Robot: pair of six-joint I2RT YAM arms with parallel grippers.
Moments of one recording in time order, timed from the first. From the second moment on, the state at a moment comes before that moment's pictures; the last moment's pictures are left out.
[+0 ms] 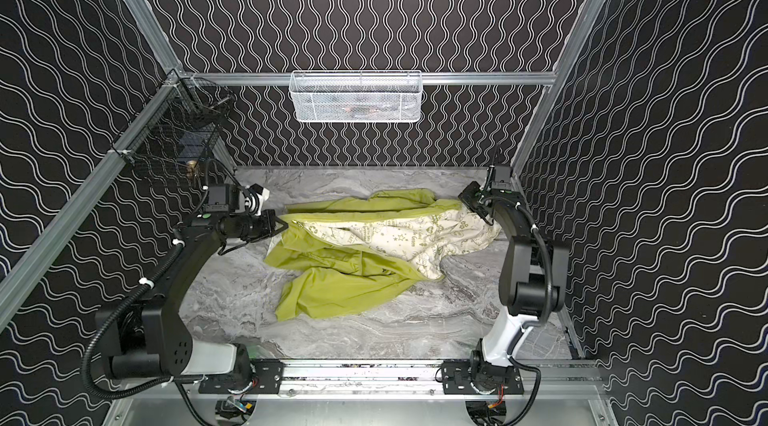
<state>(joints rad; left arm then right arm) 0.04 1.41 1.10 -0.65 0.55 -0.23 -0.11 1.85 1.38 -0.40 -0.31 0.66</state>
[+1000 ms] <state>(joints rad) 0.05 1.47 1.16 -0.62 0.55 -0.25 -0.10 1.36 1.16 -0.66 -0.14 0.64</state>
